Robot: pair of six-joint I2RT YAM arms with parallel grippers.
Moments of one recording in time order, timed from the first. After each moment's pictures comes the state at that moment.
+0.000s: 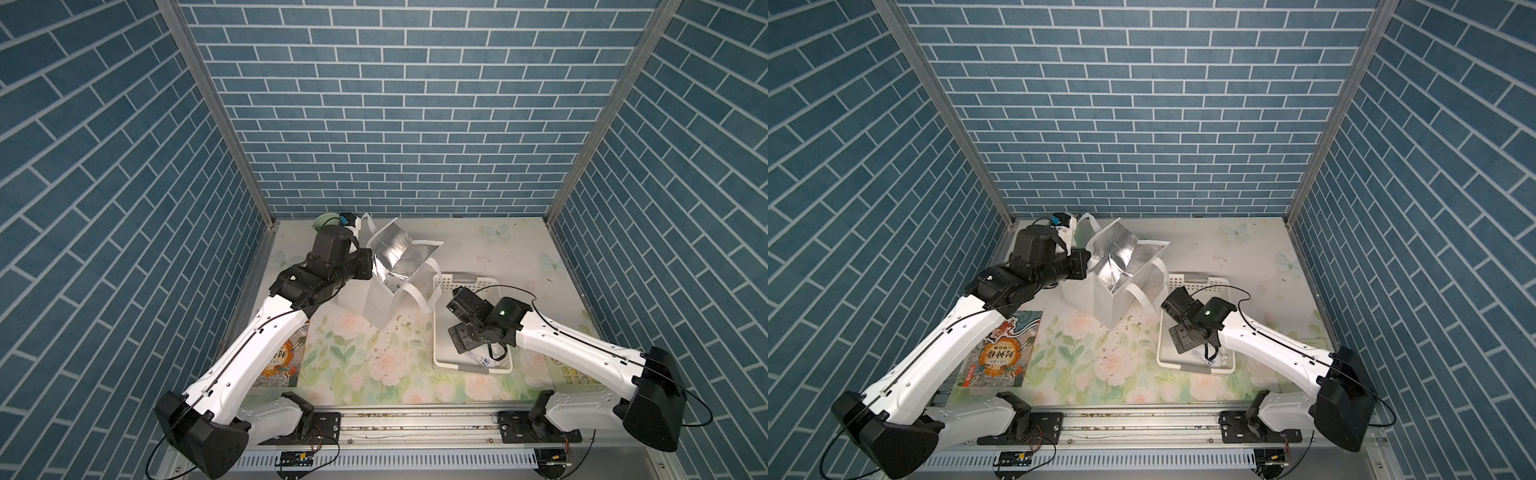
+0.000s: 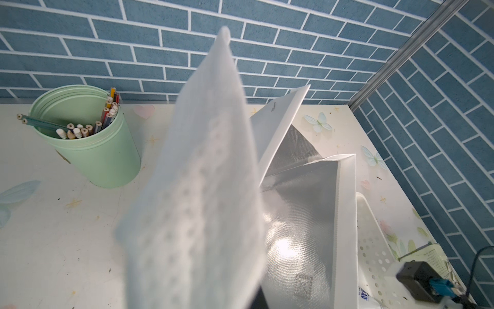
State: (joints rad) left arm -0.51 1.21 1.29 -0.64 -0.04 -0.37; right arm 0.93 1.30 0.96 -0.98 0.27 0.41
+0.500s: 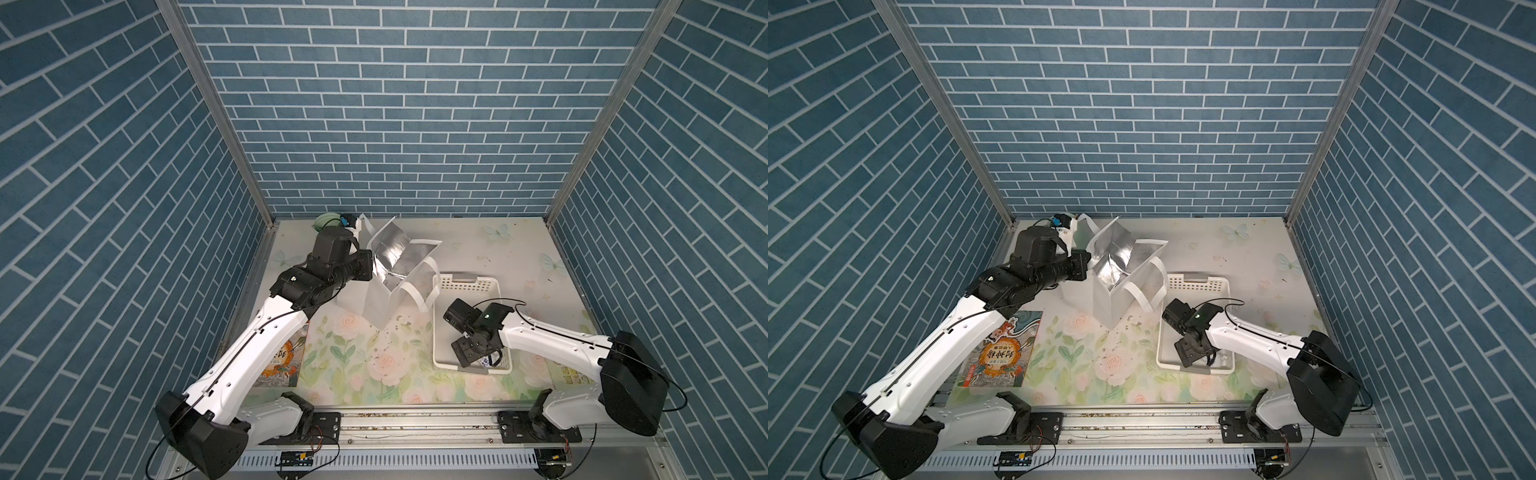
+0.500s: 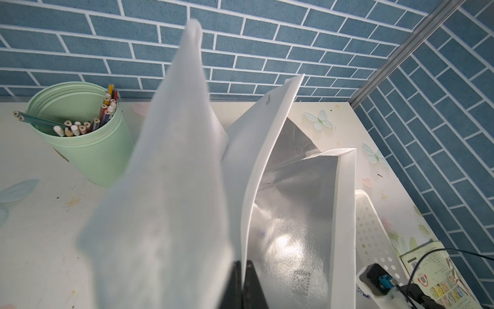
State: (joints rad) left arm -0.51 1.21 1.28 -0.64 -0.04 -0.36; right arm 0.90 1.42 0.86 -0.96 0.23 0.42
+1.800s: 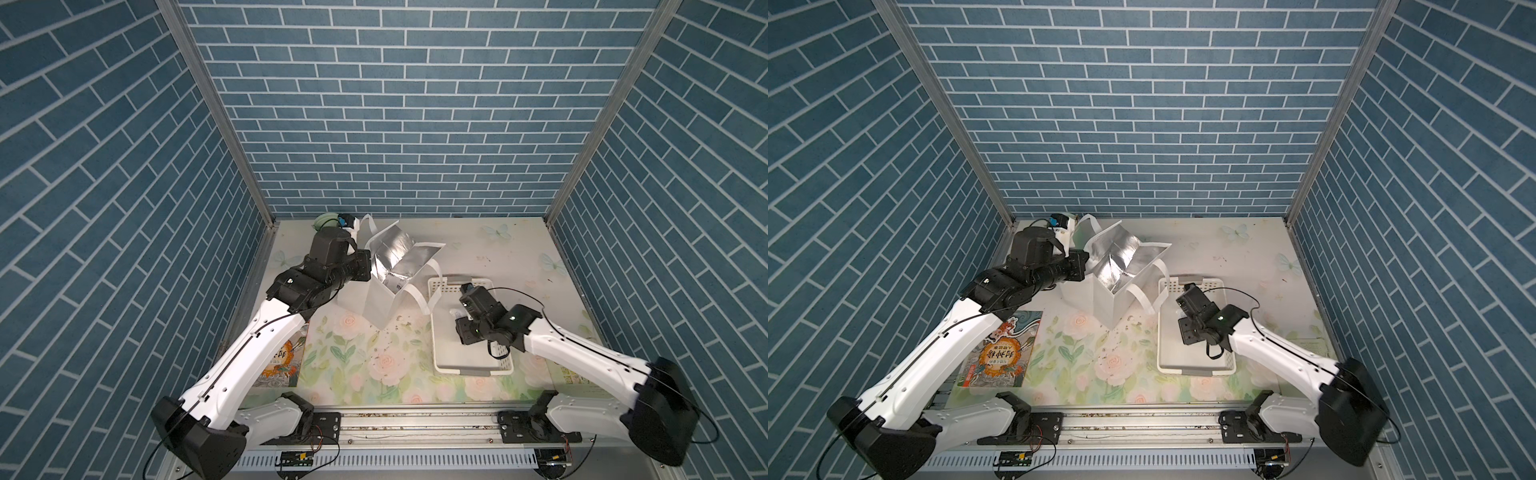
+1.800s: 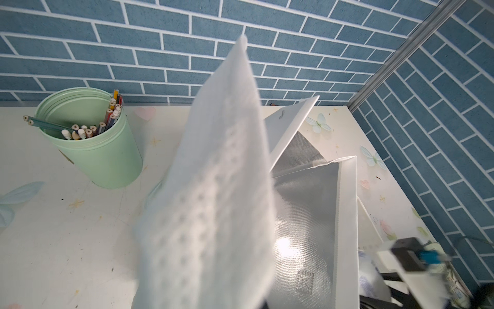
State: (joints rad) left arm -0.51 1.18 1.28 -0.65 -0.05 -0.36; right arm 0.80 1.13 0.81 -0.68 0.17 0.41
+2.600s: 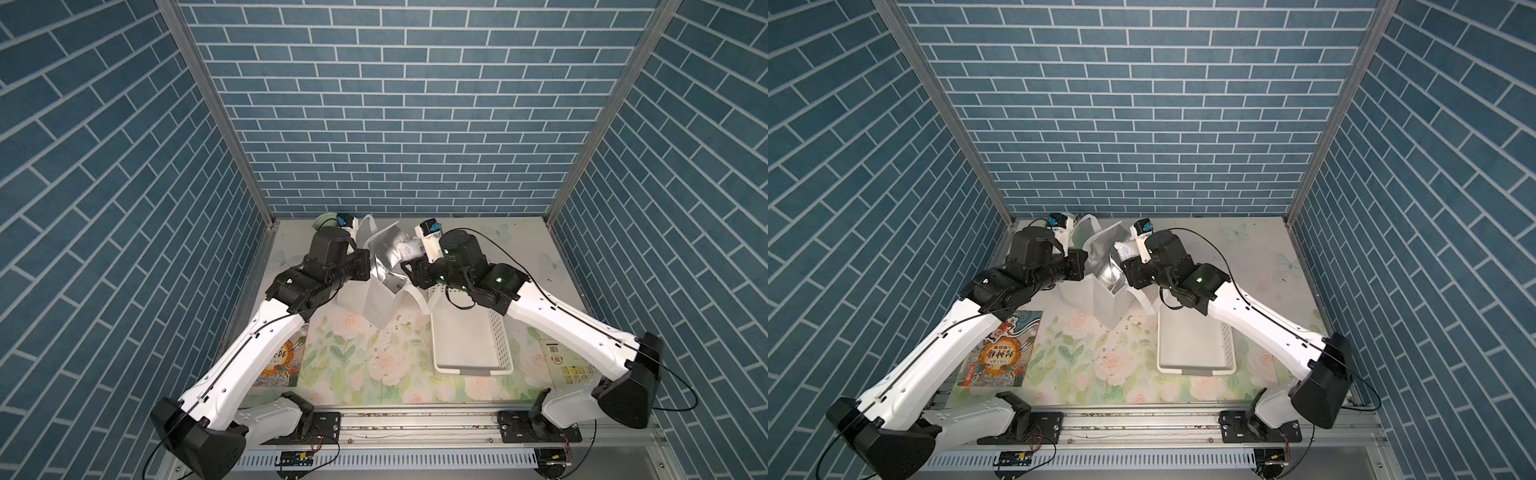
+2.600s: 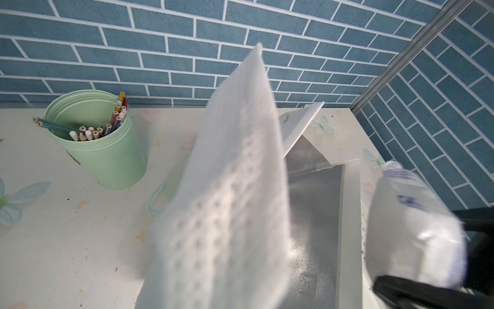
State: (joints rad) left arm -0.51 1.18 1.28 -0.65 -0.06 -0.36; right arm 0.90 1.49 1.42 -0.45 0.04 0.31
